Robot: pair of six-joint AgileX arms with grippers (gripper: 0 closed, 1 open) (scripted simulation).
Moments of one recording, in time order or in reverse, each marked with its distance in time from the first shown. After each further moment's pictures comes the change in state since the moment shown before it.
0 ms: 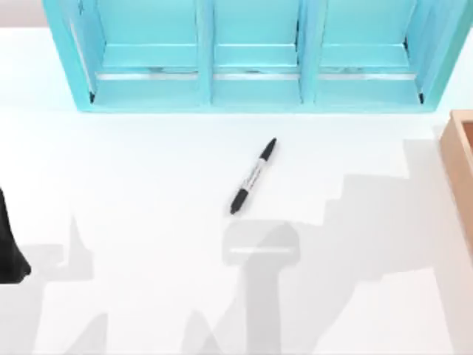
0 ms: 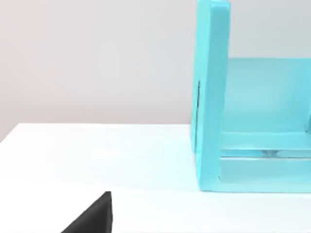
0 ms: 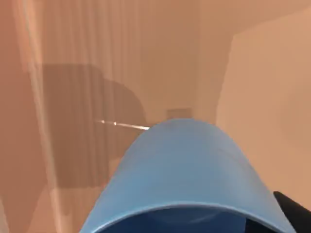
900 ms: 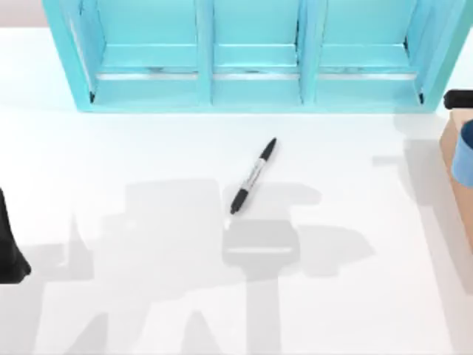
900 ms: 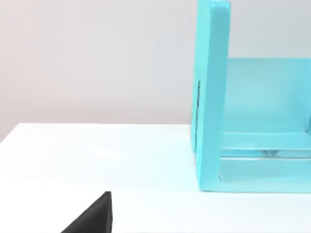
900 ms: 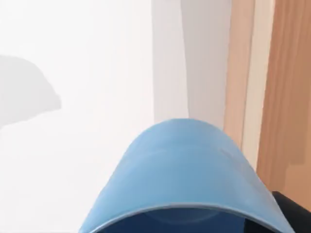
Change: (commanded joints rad) left arm 0.000 0.000 0.000 0.000 0.000 0.000; right arm 0.336 -0.046 0.212 -0.260 -0.011 0.336
